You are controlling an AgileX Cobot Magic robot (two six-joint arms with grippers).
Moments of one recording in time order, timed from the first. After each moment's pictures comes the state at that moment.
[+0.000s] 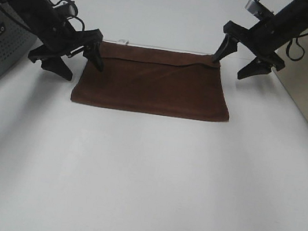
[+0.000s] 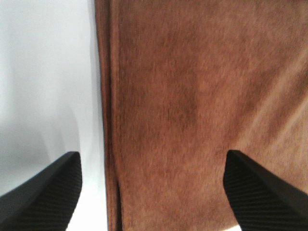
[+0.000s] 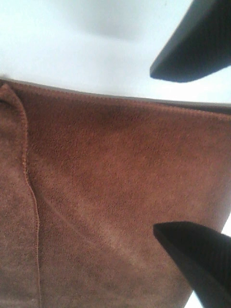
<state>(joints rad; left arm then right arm) -0.12 2.45 -1.94 -0.55 0.90 0.04 0.05 2.59 -2.41 0.48 1.21 -0.09</state>
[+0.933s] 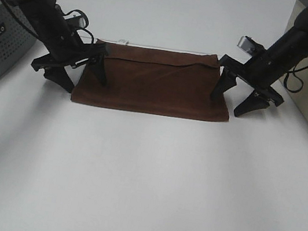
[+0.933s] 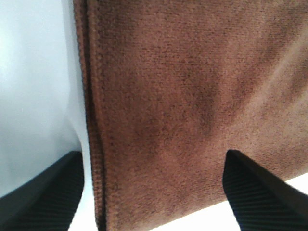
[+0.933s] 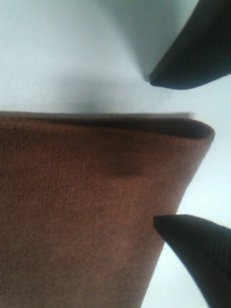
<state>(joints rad) -0.17 2.47 -1.95 -0.47 0.99 -0.04 0.05 2.50 -2.04 0.49 1.20 -0.14</state>
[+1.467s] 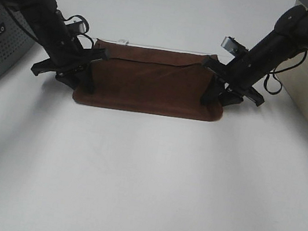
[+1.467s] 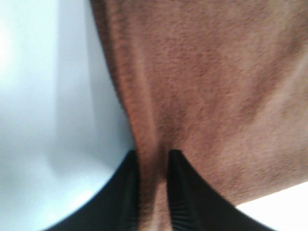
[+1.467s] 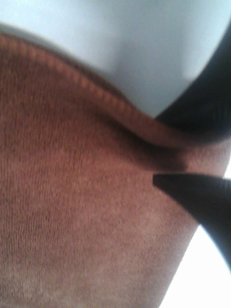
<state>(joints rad) -0.17 2.48 -1.95 -0.45 1.00 -0.04 0.11 2.53 -2.04 0.52 1.11 -0.13</state>
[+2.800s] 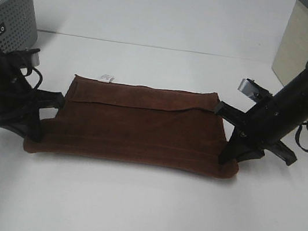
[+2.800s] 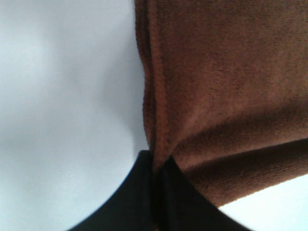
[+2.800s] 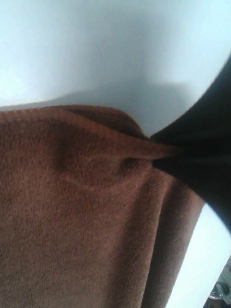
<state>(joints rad) -0.19 1.92 -0.99 -0.49 0.62 0.13 0.12 2.06 -1.15 0.58 0.85 -0.22</state>
